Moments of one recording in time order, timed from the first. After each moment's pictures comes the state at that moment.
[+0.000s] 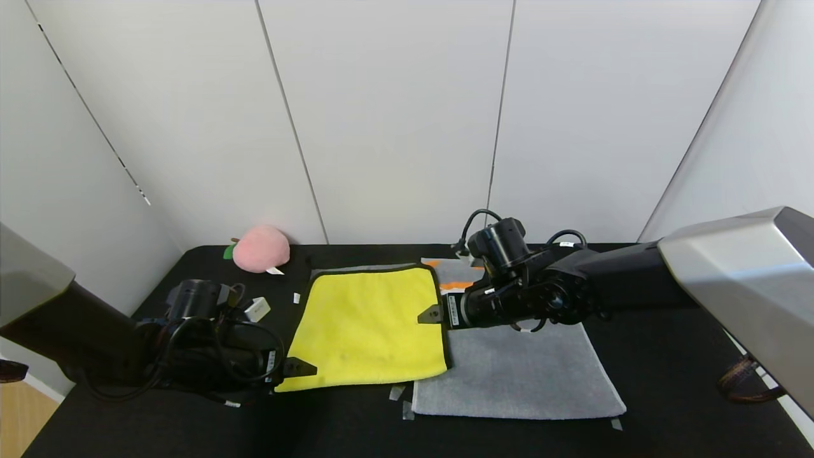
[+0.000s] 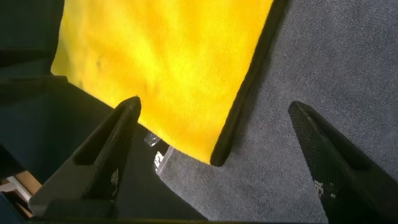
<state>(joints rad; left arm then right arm) -0.01 2.02 -0.78 -0.23 -0.35 -0.10 0.59 2.28 -1.59 0.06 0.19 0.37</state>
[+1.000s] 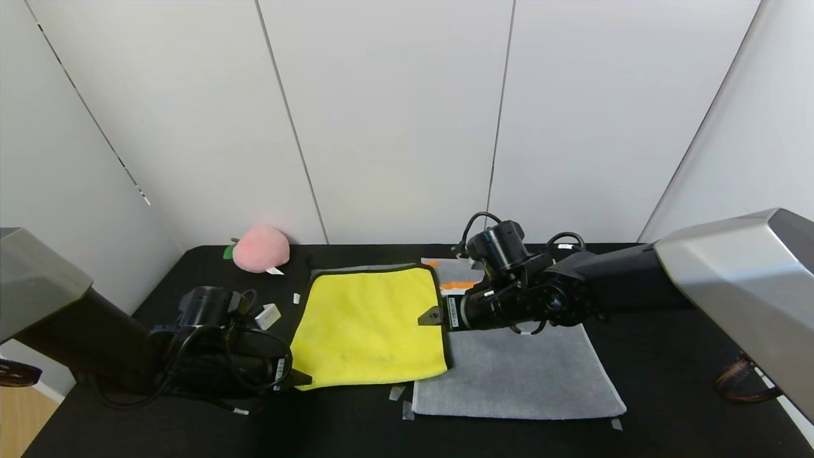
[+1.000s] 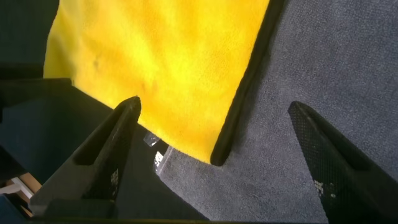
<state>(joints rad) -0.04 2.04 -0.76 -0.27 -0.35 -0.09 0.59 2.29 -1.59 0.05 0.18 0.39</state>
